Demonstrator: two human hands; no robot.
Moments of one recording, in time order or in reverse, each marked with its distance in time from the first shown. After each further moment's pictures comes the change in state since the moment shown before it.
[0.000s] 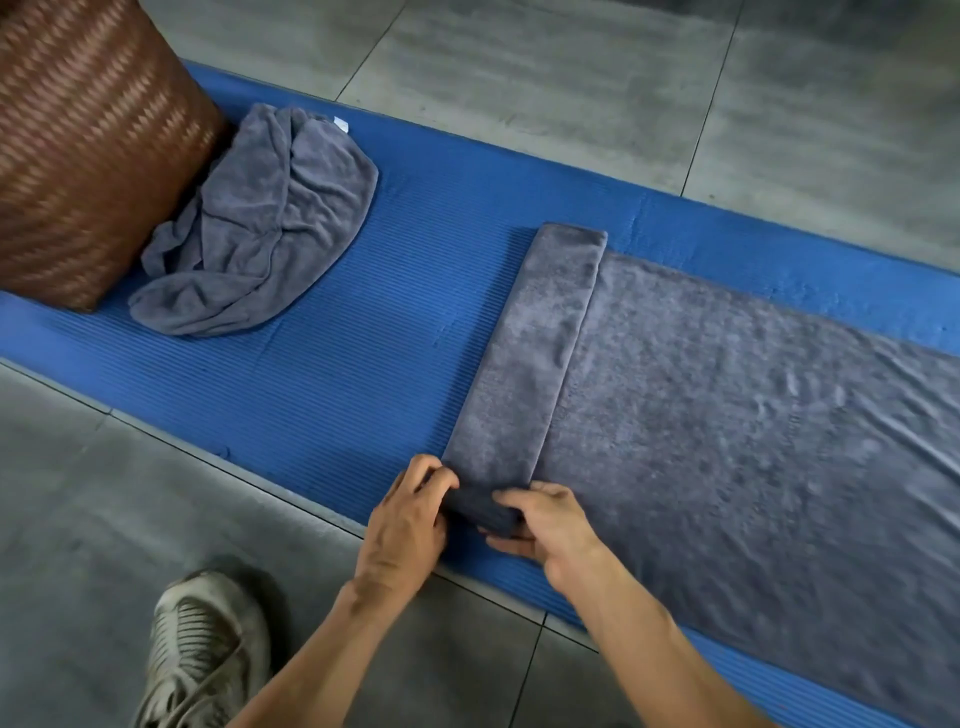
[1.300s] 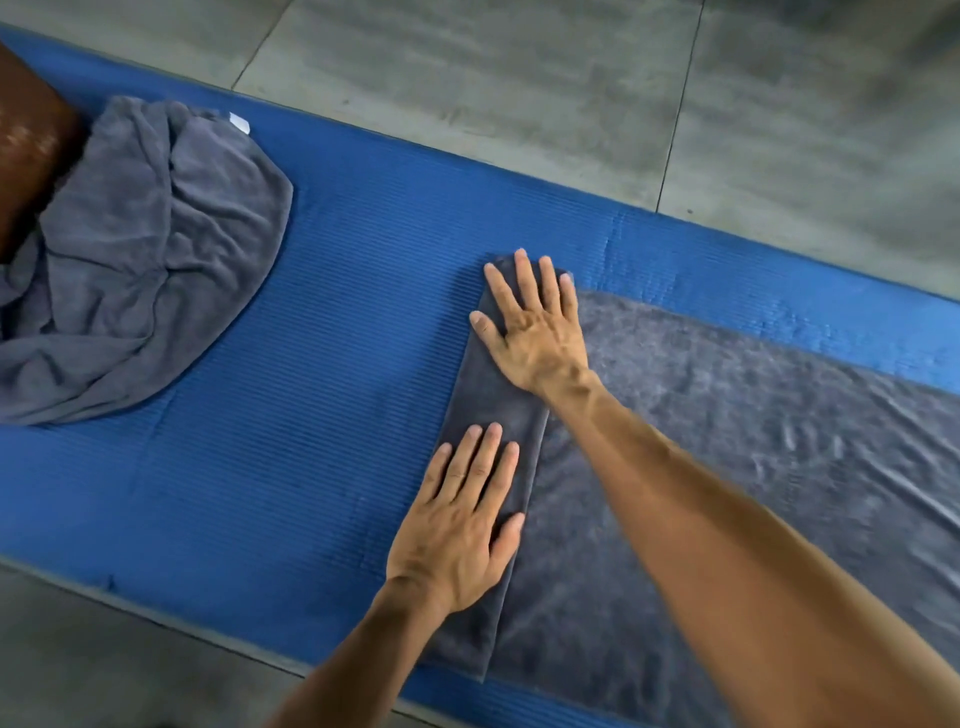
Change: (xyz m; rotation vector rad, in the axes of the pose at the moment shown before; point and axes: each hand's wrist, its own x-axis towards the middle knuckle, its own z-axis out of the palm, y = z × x) left_hand 0.118 0.034 0.040 0.411 -0.133 0.309; right_hand 0.156 -0.212 -0.004 -1.577 0.541 -0.873
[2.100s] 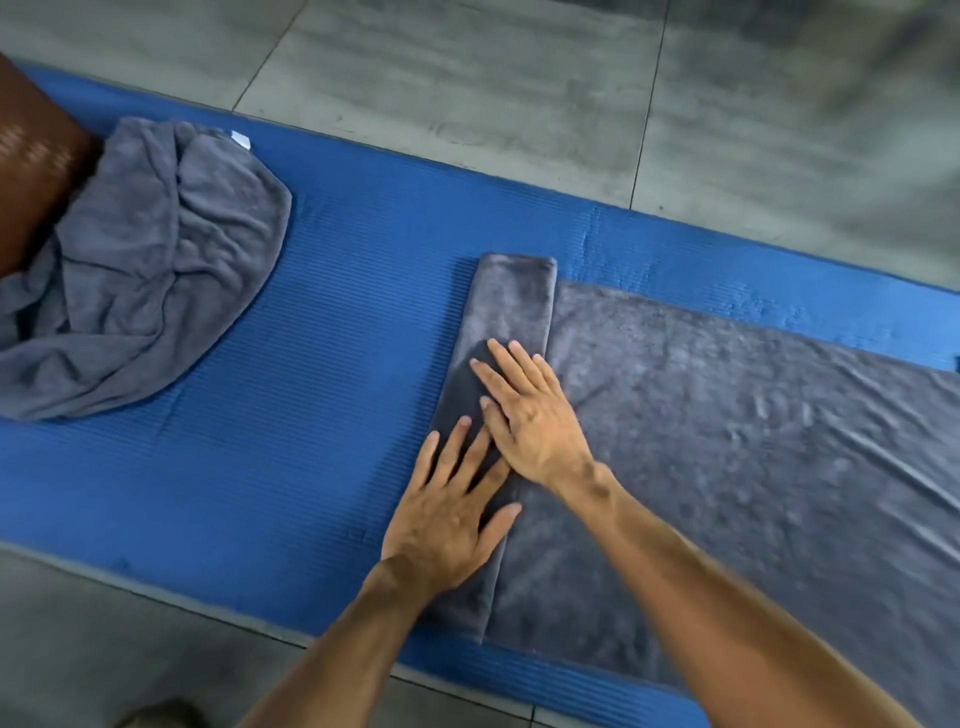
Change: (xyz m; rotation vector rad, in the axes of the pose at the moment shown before) left_hand -0.014 -0.004 0.000 0.030 0.046 0.084; right_hand -0.113 -0.003 0.030 0.219 0.182 -0.237
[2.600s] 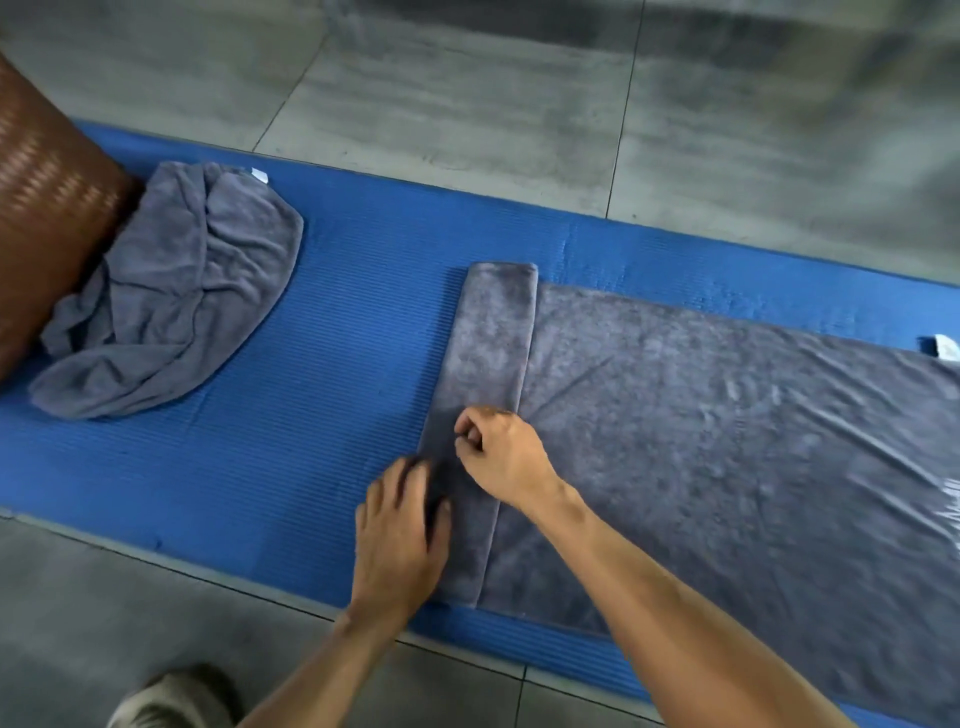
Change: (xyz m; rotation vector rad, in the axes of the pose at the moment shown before) left_hand -0.058 0.011 -0.014 -0.349 0.207 -0.435; right_hand -0.032 -0.052 -0.022 0.339 -0.065 0.219
